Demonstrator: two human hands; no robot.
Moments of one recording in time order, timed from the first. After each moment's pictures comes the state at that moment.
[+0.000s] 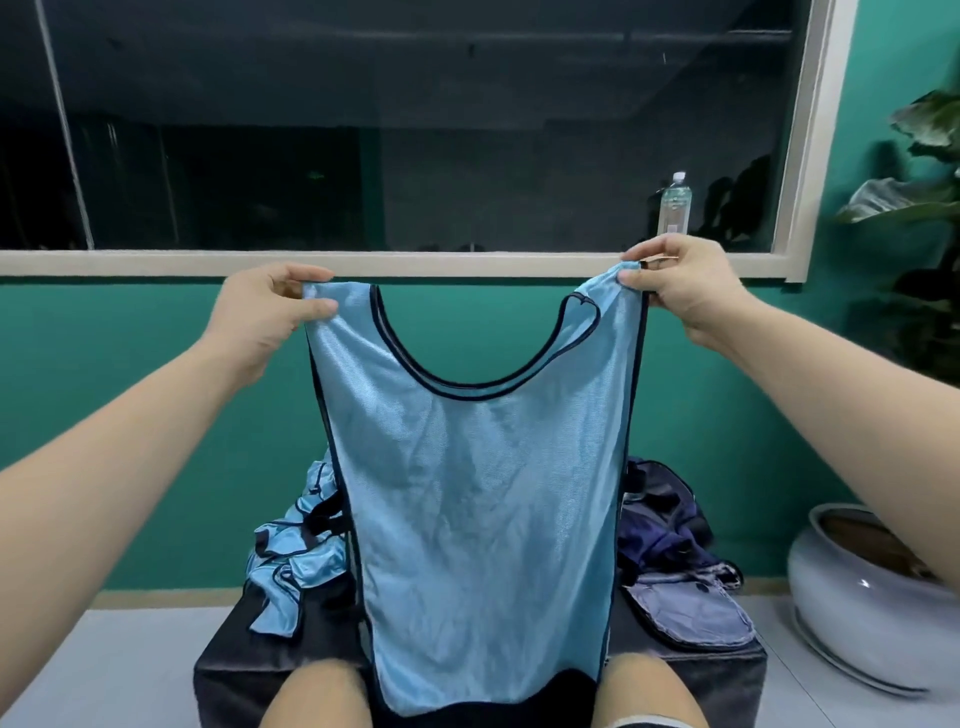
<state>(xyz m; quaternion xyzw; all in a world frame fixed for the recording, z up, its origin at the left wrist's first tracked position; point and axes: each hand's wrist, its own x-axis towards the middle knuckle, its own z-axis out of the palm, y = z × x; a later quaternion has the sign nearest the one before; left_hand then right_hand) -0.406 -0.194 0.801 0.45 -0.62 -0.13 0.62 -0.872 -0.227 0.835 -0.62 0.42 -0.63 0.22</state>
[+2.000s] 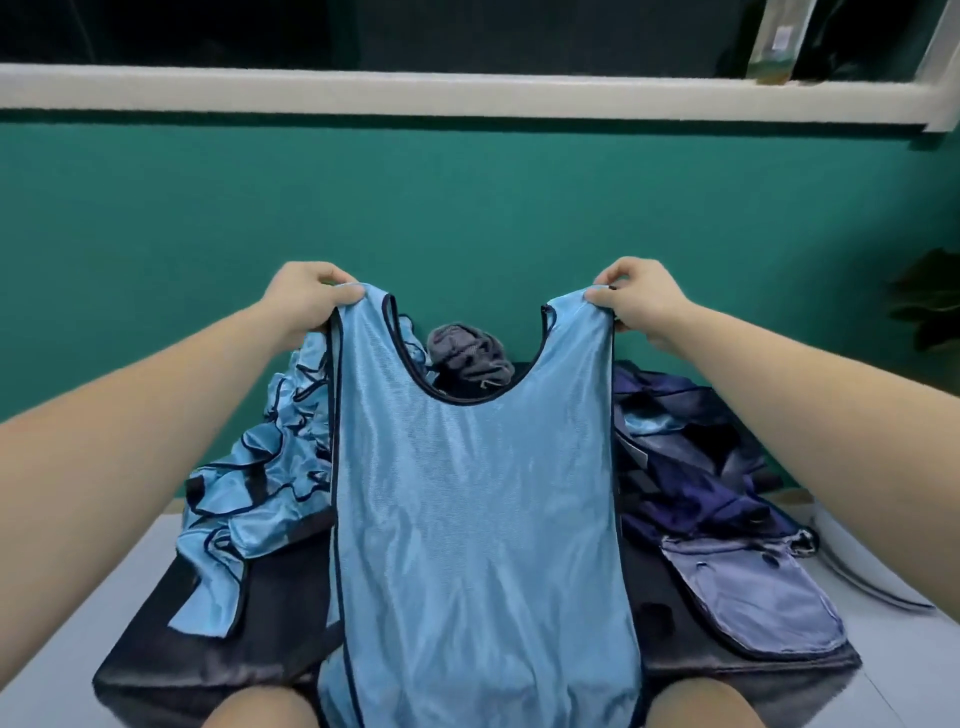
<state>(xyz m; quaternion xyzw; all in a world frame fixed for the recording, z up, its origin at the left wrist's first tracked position) -0.421 -0.485 0.655 0.62 -0.58 -0.27 0.46 -0.841 -0.501 0.652 -0.62 0.61 -0.44 0.23</state>
